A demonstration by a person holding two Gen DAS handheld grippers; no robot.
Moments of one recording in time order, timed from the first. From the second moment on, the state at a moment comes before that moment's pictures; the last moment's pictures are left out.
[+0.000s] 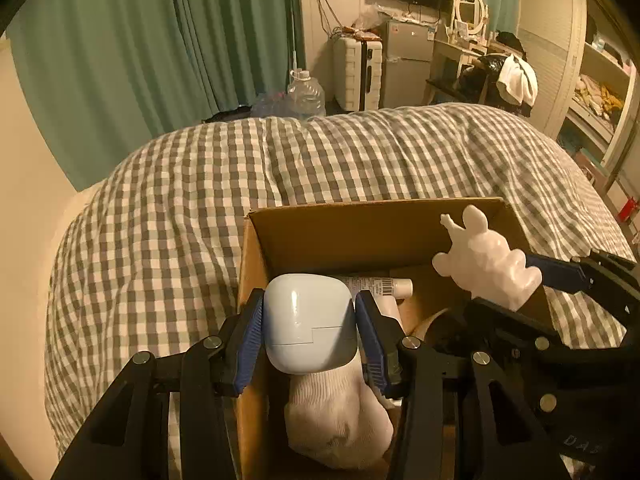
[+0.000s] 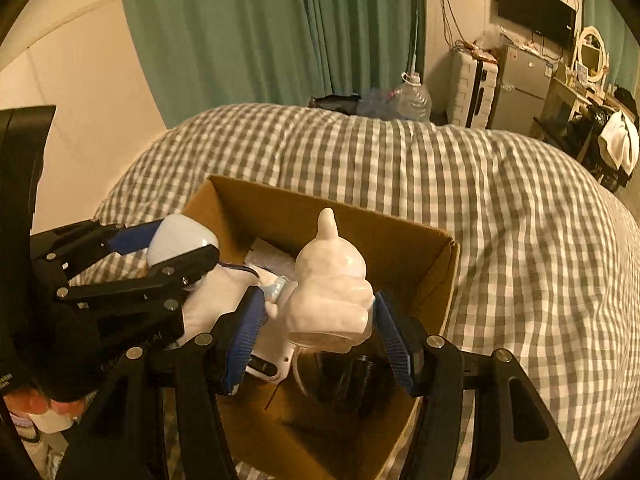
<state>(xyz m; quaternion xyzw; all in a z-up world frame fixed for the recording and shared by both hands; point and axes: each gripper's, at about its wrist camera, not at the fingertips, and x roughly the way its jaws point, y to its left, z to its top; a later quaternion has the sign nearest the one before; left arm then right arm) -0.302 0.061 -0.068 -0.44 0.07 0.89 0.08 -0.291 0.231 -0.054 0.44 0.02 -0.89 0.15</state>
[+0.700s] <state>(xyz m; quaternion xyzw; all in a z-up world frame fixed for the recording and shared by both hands) -0.292 0.064 -0.049 -0.43 0.07 0.89 0.07 -0.277 0.251 -0.035 0.42 0.00 -0.90 0.13</state>
